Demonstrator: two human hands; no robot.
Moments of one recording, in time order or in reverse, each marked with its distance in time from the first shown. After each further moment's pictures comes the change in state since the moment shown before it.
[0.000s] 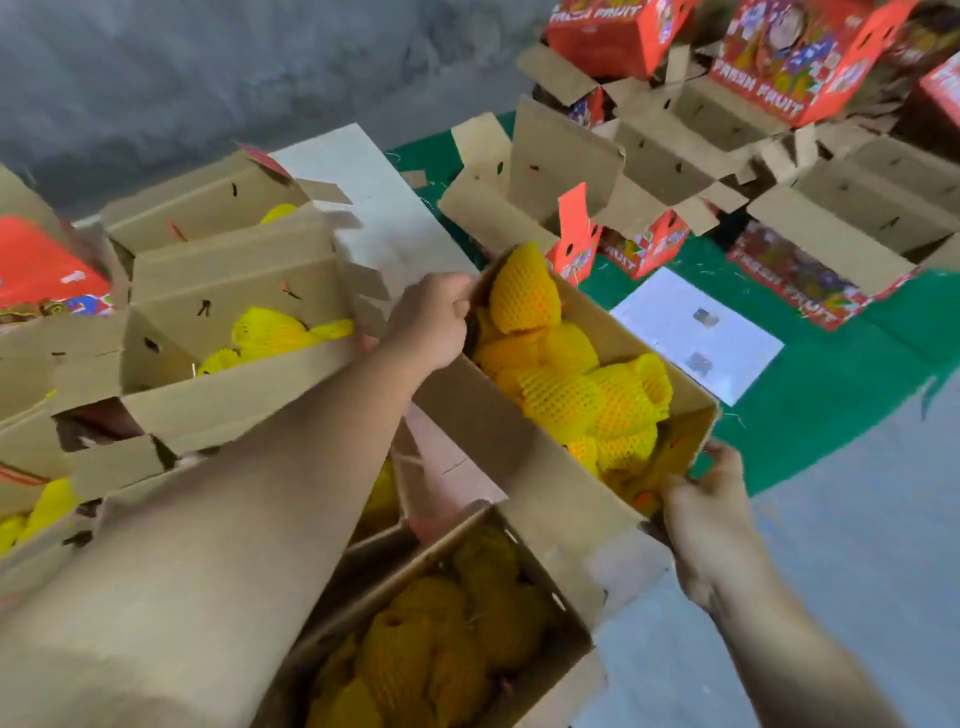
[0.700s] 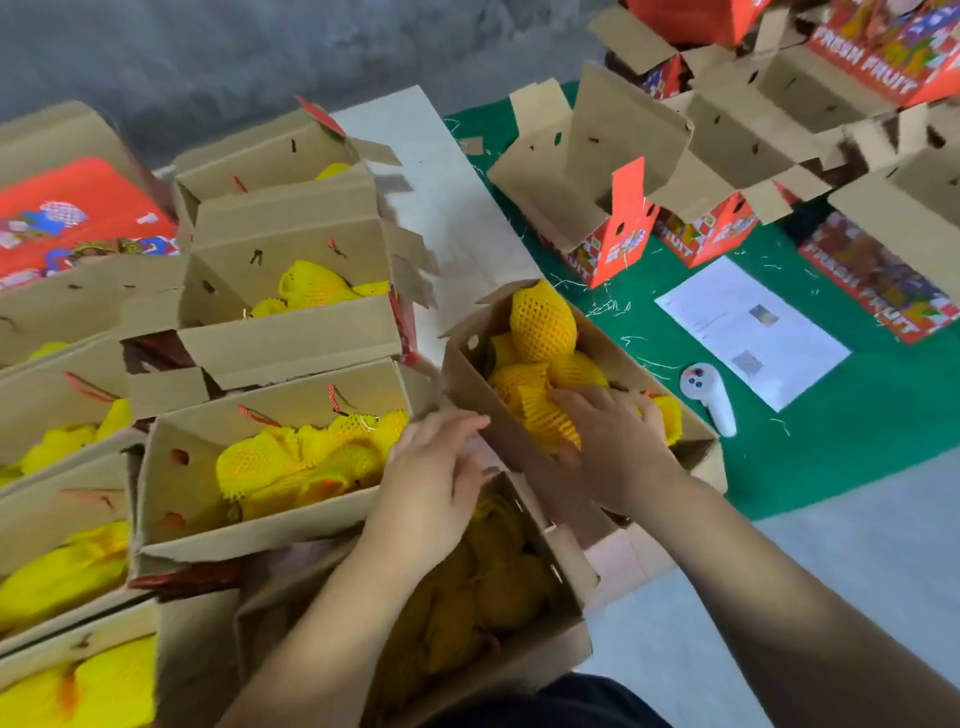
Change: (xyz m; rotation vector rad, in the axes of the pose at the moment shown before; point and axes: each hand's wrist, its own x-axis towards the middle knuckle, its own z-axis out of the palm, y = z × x) left_hand -0.189 -0.019 0.047 -0.033 0.033 -0.059; right_hand 0.050 -0.010 0.062 -1.477 -0.388 -0.791
